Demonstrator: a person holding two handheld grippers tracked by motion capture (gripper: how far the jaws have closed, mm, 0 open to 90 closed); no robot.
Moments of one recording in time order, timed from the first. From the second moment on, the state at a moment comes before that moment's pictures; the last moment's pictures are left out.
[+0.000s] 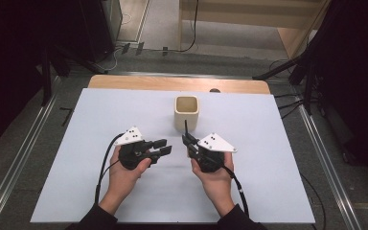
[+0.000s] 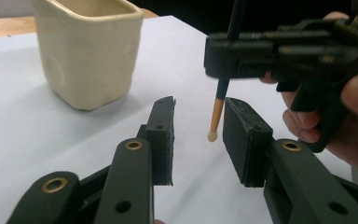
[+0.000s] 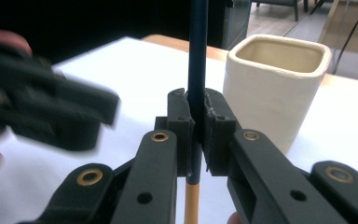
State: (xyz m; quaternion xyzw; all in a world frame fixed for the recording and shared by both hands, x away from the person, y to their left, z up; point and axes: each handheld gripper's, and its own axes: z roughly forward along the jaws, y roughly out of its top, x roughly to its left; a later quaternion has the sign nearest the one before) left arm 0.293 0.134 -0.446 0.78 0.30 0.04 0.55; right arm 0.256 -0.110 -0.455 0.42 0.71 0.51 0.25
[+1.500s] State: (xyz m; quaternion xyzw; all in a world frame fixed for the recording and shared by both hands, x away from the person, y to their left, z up) left arm 0.296 0.129 -0.426 0.82 0.33 0.02 0.47; right arm 0.249 -0.065 -0.483 0.22 0.81 0.37 0.38
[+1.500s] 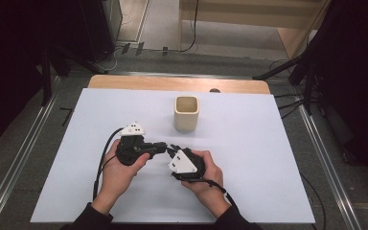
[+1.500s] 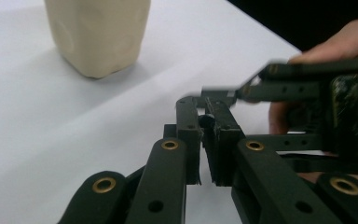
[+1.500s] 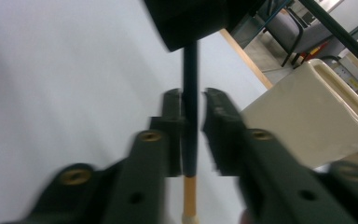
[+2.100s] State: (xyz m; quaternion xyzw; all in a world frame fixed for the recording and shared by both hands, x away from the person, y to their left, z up) left arm 0.290 0.148 -0.427 0.75 0.31 0.11 0.57; right arm 0.256 -0.092 -0.473 0.38 0.69 0.57 0.25
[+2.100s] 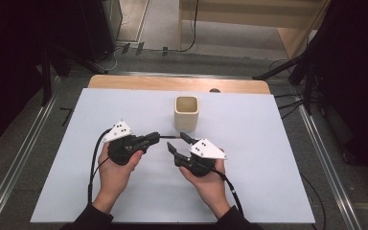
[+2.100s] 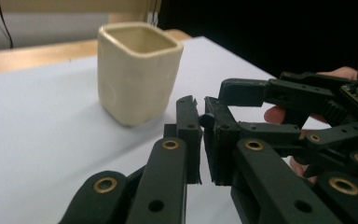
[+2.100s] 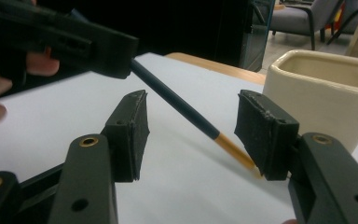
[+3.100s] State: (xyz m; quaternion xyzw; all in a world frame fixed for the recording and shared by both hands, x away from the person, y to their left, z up) left arm 0.279 0.142 -0.447 0.69 0.25 0.14 0.66; right arm 0.253 -0.104 -0.474 0.54 0.52 0.65 0.07
